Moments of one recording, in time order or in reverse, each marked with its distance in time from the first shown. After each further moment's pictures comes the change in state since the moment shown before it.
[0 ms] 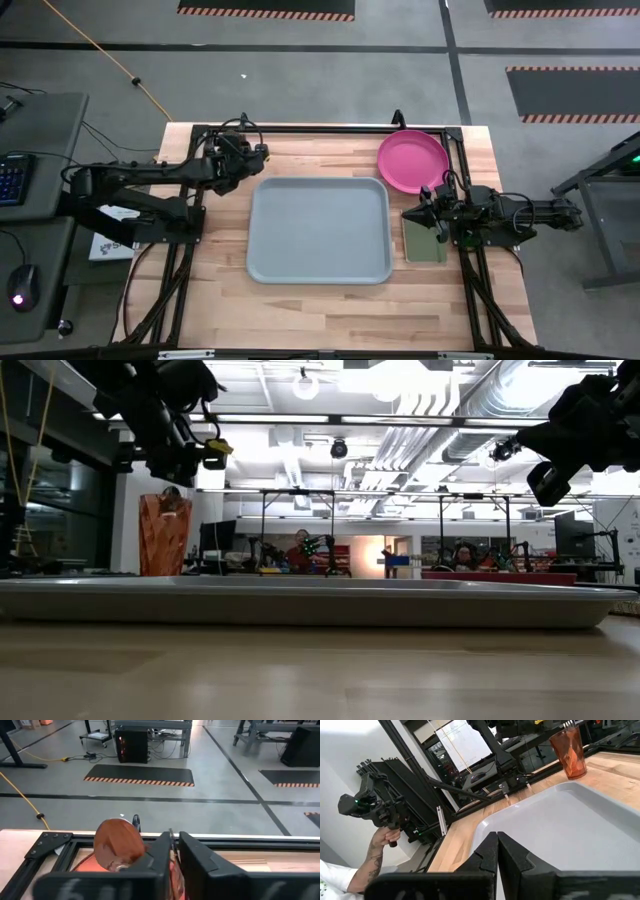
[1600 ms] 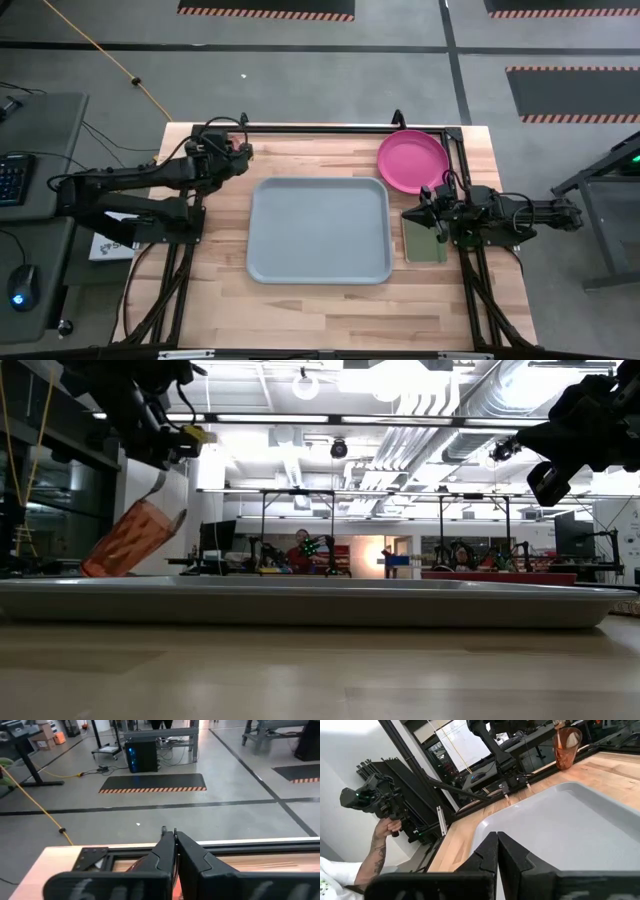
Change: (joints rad) left arm -0.005 -0.190 0.000 -0.223 -0.063 0.065; right arm 0.000 0.000 0.000 0.000 0.000 0.000
